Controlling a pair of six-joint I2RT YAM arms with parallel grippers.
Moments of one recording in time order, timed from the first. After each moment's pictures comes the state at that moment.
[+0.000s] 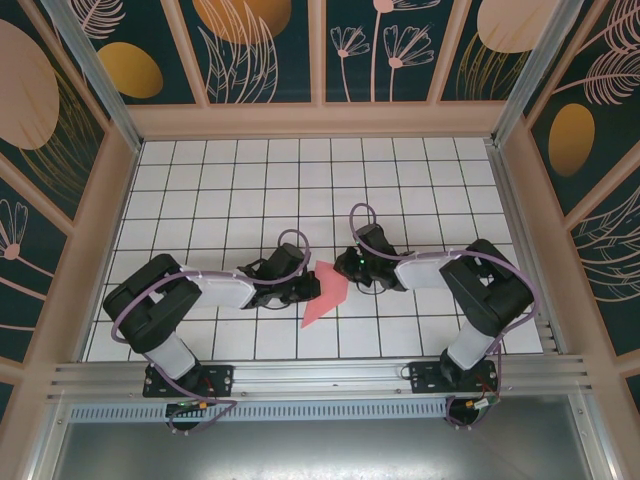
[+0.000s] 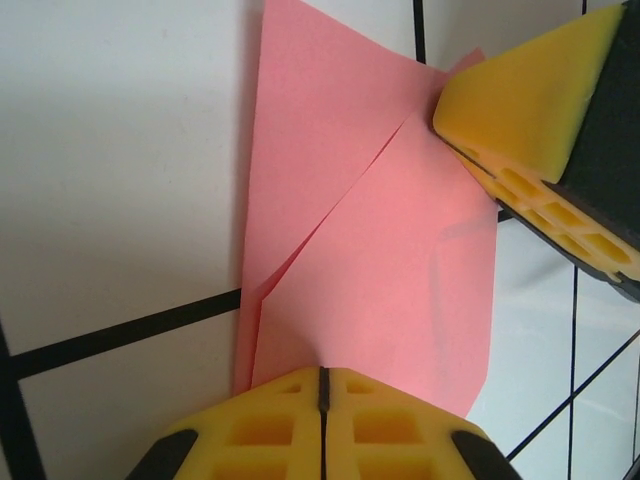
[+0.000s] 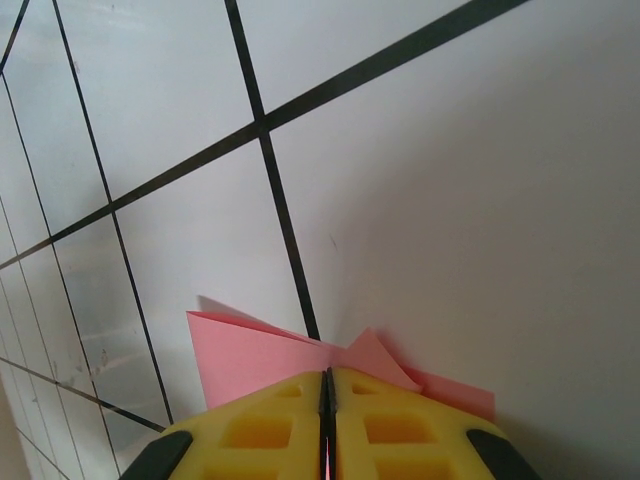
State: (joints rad) left arm -0.82 1.65 0.63 0.14 0.24 -0.91; right arm 0.67 1.67 0.65 0.17 -0.23 1.07
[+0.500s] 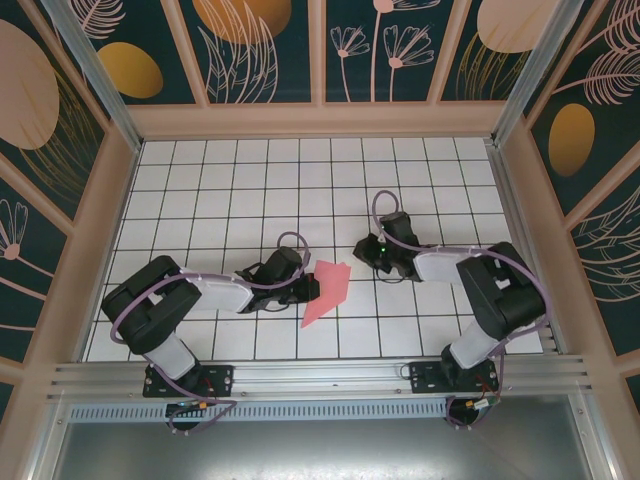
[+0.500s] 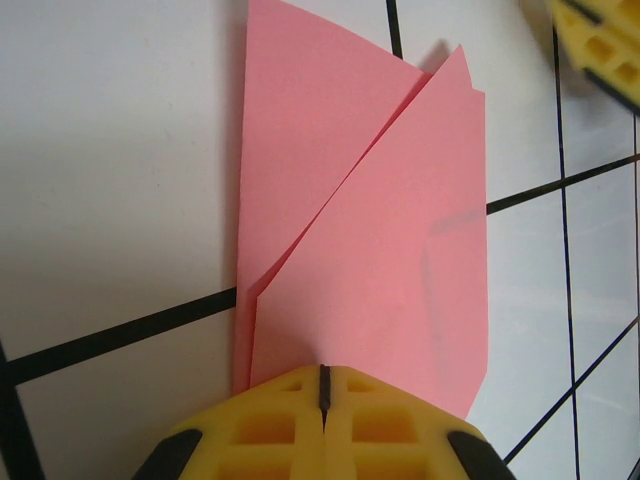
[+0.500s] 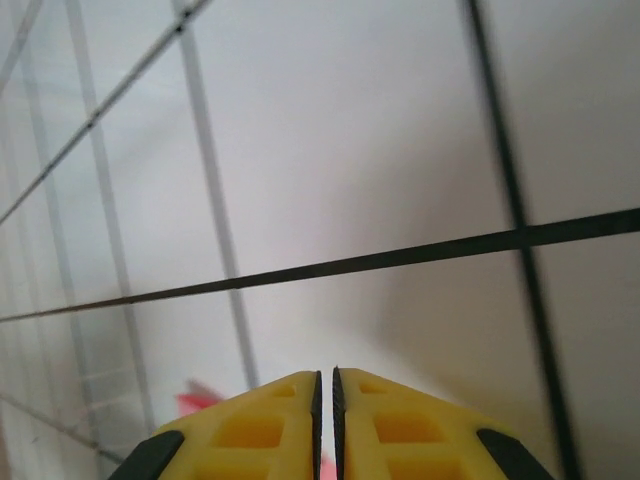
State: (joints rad) left arm -0.83 1.64 0.58 0.23 0.24 -0.88; right arm 0.48 1.58 0.63 0.16 -0.31 0.90
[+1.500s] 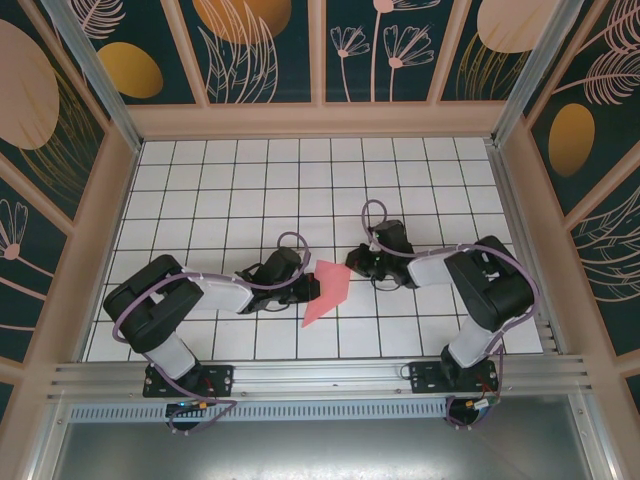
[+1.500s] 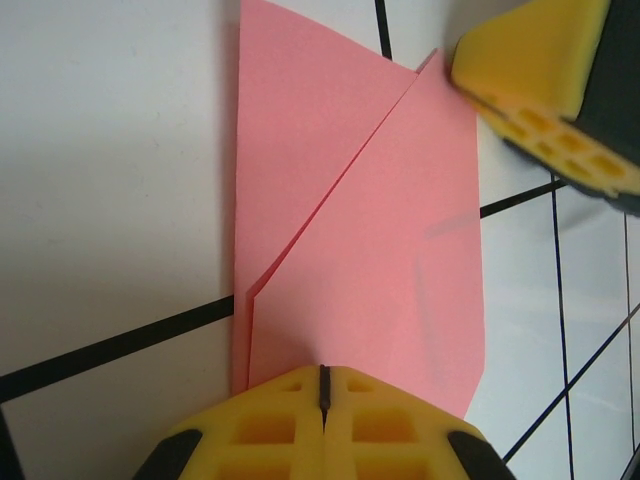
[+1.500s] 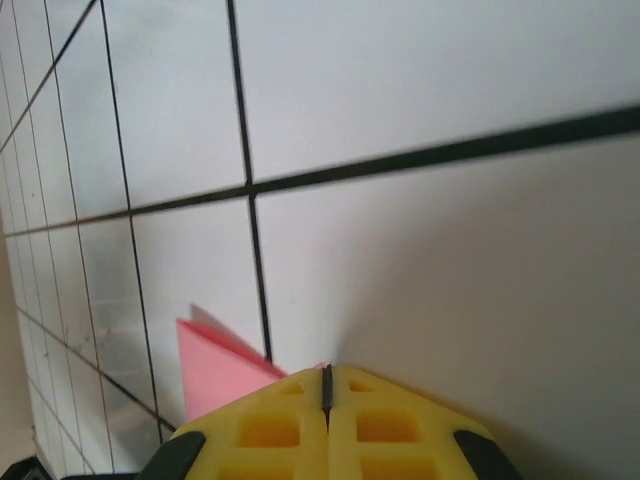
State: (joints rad) left arm -0.83 1.66 0.56 0.27 0.25 -0.88; right arm 0.50 1.69 0.58 0.30 -0.42 0.85
